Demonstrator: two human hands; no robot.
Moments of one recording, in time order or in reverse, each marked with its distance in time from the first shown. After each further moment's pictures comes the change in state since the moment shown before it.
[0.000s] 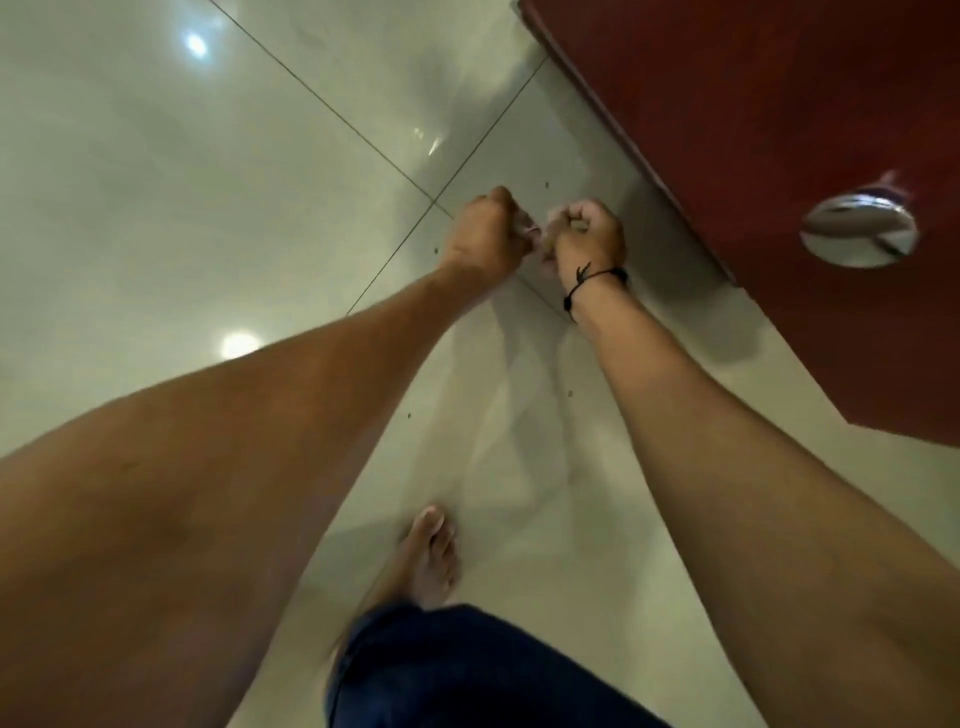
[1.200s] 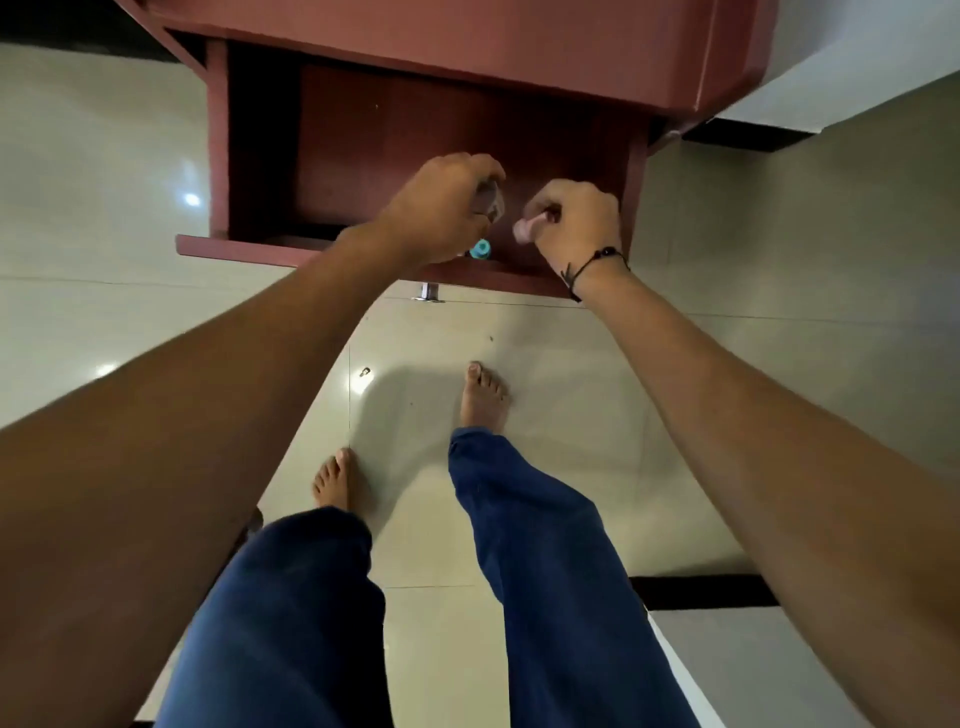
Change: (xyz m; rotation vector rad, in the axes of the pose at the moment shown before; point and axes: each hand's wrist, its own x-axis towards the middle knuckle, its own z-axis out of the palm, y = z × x) left_hand -0.075 0.351 -0.061 0.657 -0.561 0.521; right_hand -0.089 -0.098 -0.319 -0.141 0.058 -0.001
